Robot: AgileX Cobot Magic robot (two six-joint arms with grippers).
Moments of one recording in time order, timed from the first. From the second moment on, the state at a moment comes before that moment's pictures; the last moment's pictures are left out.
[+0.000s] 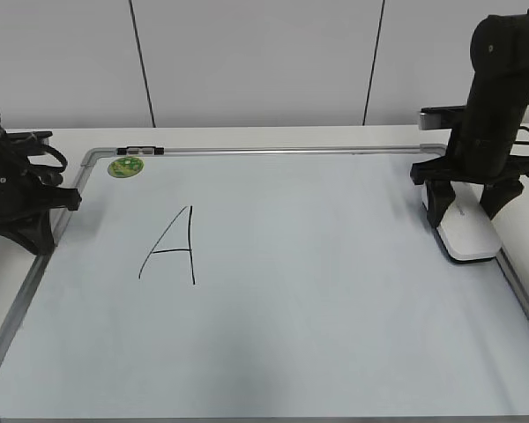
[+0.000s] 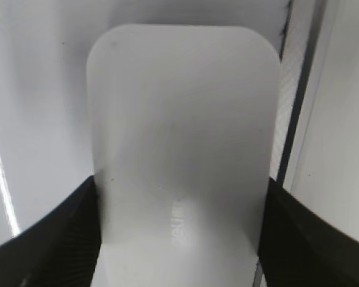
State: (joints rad) left arm -0.04 2.10 -1.39 -0.10 0.86 -0.07; right arm 0.07 2.21 -1.75 -0.02 1.21 0.03
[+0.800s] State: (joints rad) left arm -0.04 2.10 -1.39 -0.10 0.86 -0.07; right arm 0.07 2.21 -1.75 0.00 1.21 0.03
